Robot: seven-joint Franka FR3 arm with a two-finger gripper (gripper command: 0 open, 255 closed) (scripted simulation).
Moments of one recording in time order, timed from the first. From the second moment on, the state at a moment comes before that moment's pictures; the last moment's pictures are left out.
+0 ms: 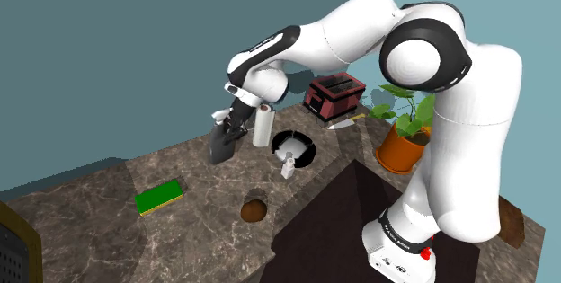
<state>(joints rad) 0.41 0.44 -0.25 -2.02 0.98 2.36 -2.01</state>
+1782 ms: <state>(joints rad) 0.19 0.25 -0.47 -2.19 0.80 2.14 -2.26</state>
